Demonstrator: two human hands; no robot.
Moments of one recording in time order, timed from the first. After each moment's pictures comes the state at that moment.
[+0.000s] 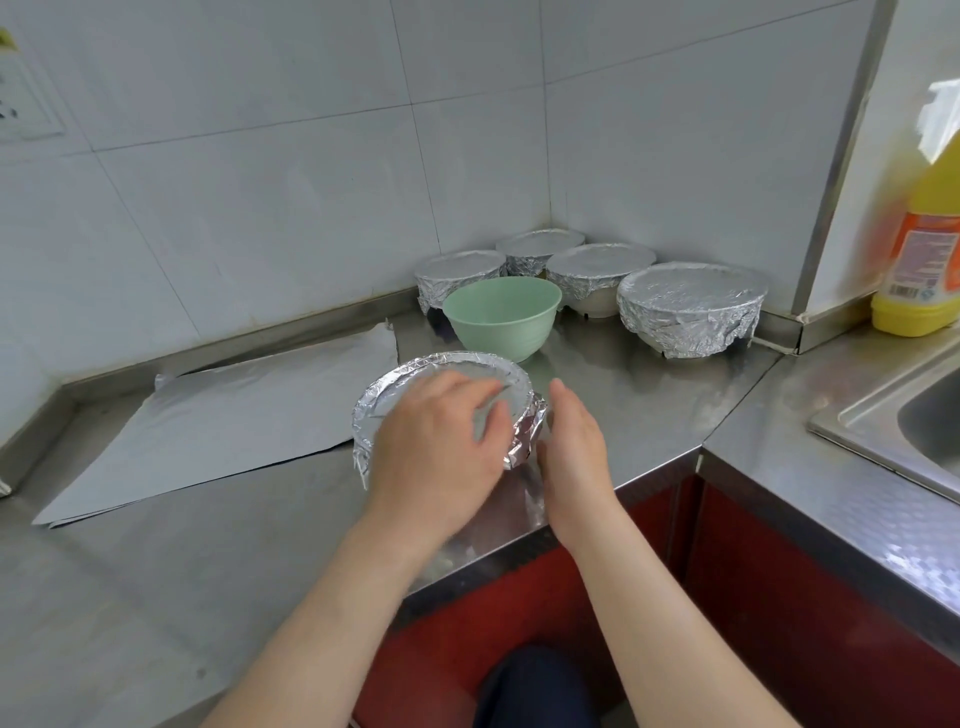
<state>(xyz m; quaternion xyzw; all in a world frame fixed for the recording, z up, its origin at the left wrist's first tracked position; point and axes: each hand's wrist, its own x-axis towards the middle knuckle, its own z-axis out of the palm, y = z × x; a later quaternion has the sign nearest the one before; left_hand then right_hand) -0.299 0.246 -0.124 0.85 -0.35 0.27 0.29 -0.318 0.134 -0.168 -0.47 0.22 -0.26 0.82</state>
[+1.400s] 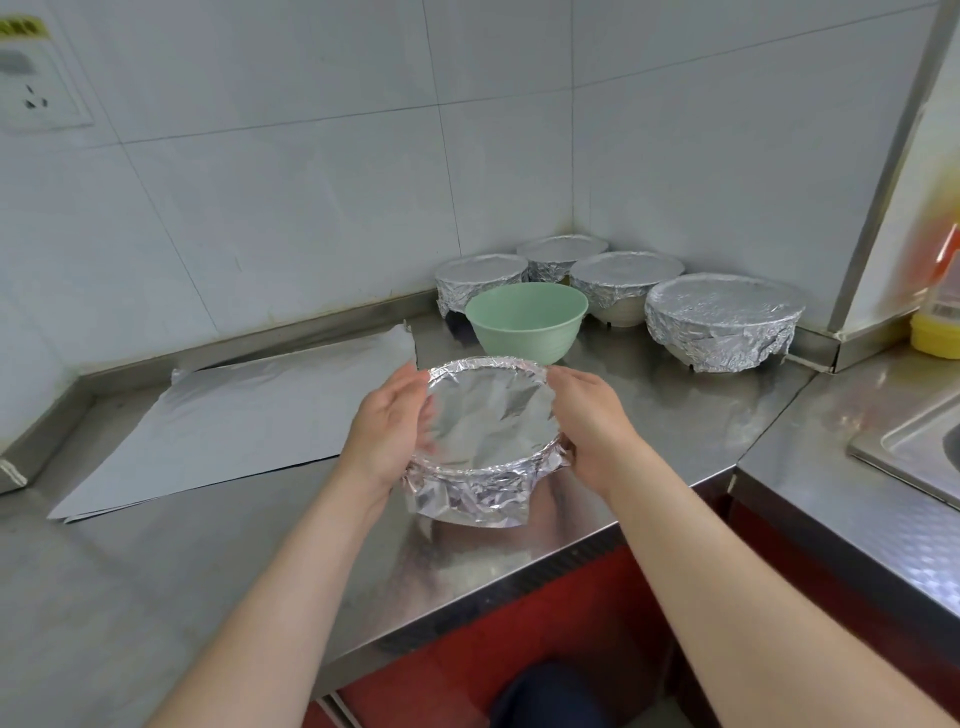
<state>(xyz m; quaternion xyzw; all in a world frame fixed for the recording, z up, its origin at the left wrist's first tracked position) -0.231 0.278 -0.130 0.74 -0.17 -0.04 0.65 -0.282 0.107 -0.148 -0.63 0.22 -0.18 0.72</state>
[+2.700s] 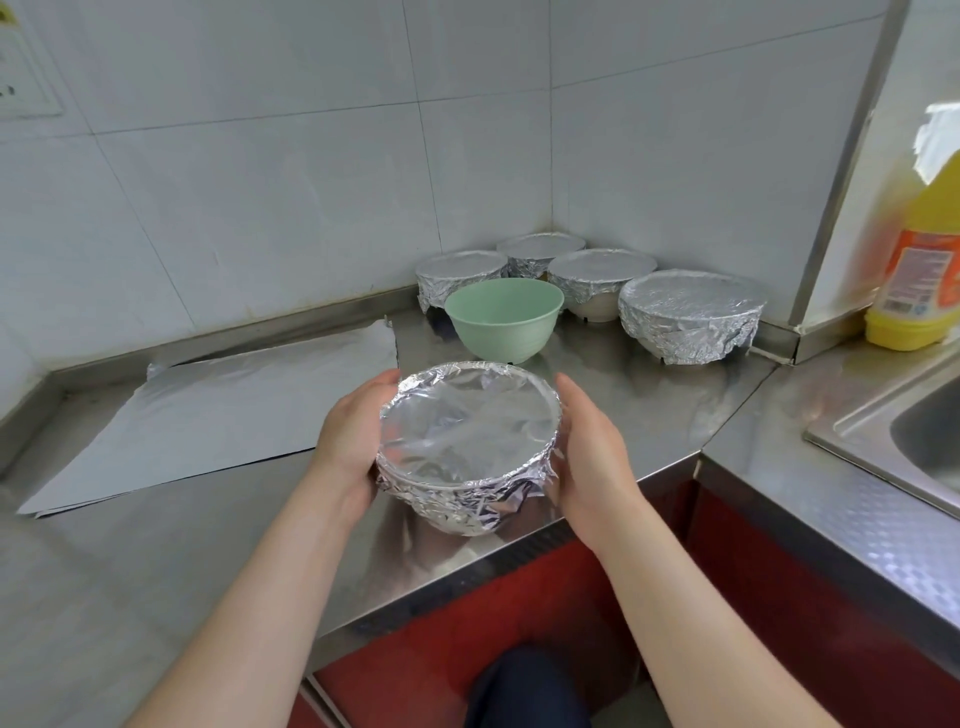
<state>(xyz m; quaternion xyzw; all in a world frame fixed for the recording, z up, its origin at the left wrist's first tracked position) -0.243 0.278 -0.128 0.65 -0.04 -0.11 0.75 -0.330 0.119 -0.168 -0.48 0.23 -0.18 0.83</state>
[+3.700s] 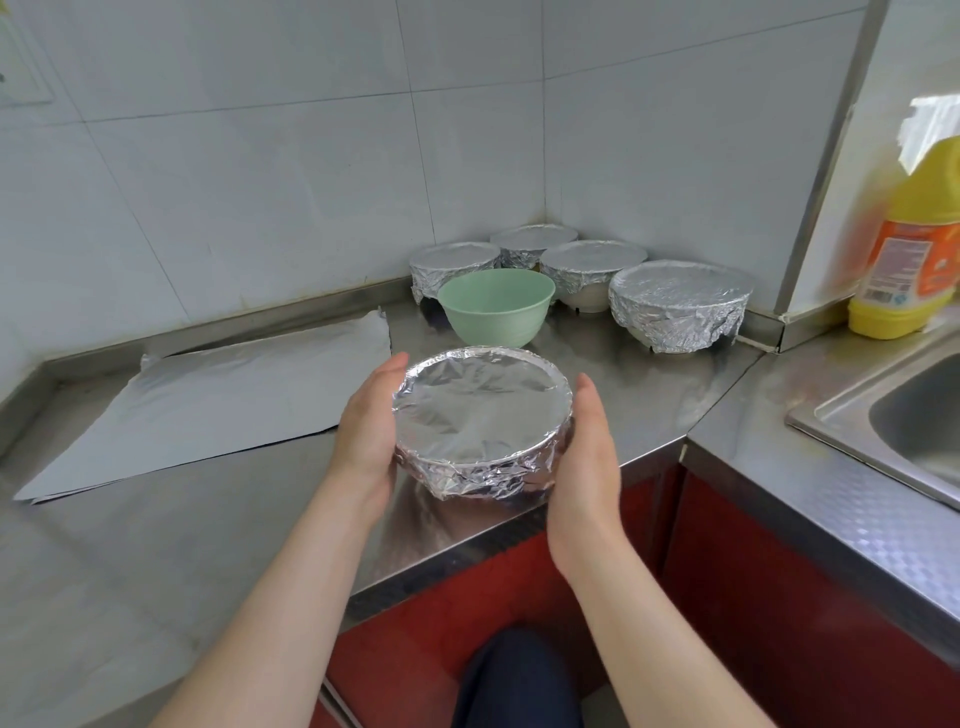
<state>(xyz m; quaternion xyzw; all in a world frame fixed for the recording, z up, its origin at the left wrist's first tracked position) -0.244 0.269 -0.151 0.64 -0.09 -0.10 0.75 -0.353 0.147 -0.178 -0.46 0.24 -0.31 0.80</state>
